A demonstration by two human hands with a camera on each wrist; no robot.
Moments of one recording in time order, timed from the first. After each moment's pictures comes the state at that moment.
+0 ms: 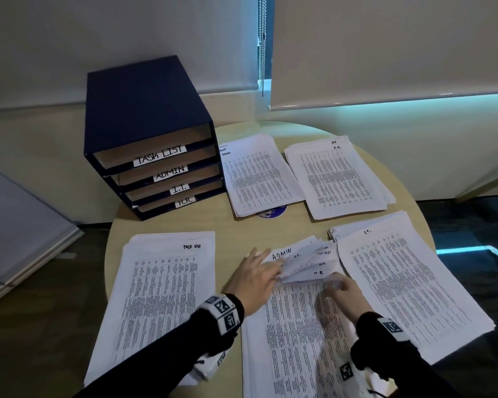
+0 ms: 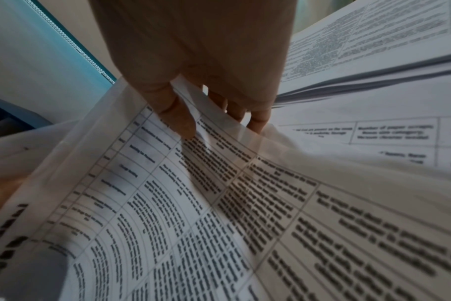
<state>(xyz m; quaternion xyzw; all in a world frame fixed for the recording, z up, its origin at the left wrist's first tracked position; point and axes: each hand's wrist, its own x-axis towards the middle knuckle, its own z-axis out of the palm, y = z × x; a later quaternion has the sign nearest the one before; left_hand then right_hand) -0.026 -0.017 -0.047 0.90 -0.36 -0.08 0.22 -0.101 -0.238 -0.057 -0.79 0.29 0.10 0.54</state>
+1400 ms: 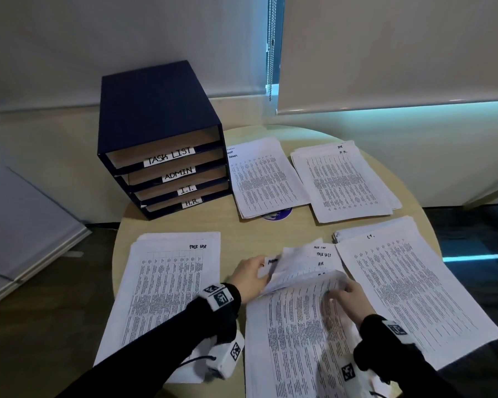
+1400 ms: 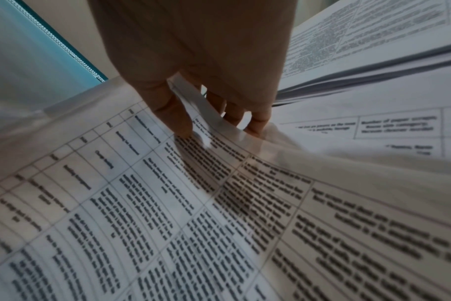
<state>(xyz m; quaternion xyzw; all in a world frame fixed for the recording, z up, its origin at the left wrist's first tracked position) -0.013 -0.013 -0.020 0.88 -0.17 -0.26 0.36 -0.100 -0.234 -0.050 -0.76 0.29 0.09 0.58</state>
